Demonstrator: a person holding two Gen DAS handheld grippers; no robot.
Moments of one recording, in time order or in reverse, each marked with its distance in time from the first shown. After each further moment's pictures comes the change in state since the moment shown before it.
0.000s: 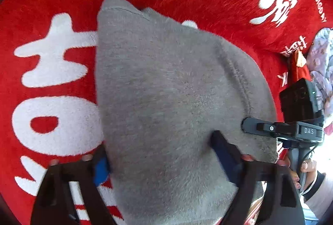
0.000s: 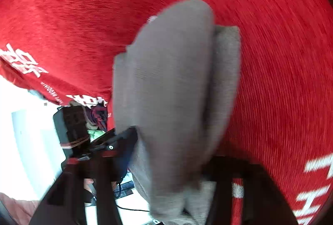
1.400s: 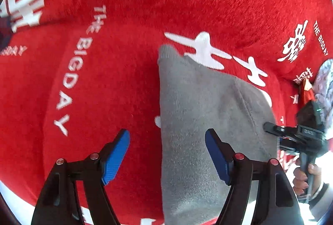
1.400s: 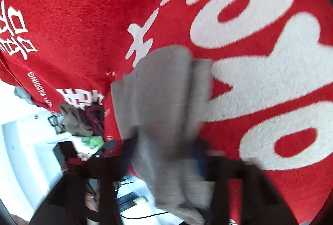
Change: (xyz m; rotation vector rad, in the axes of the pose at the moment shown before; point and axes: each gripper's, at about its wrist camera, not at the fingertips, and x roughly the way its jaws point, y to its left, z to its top) left arm -0.168 0.185 -0.125 -0.143 -0.191 0.147; right arm 0.095 0.117 -0.094 -0.059 -0.068 -0.168
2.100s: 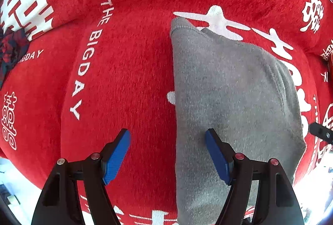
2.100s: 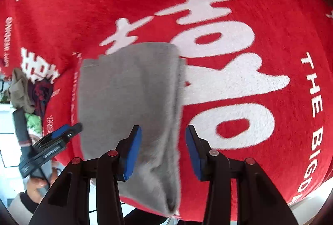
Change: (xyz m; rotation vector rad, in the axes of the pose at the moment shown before) left arm 0.030 -0.037 -0.023 0.054 0.064 0.245; right arm -0.040 0.024 -0.048 -0.213 -0.071 -0.369
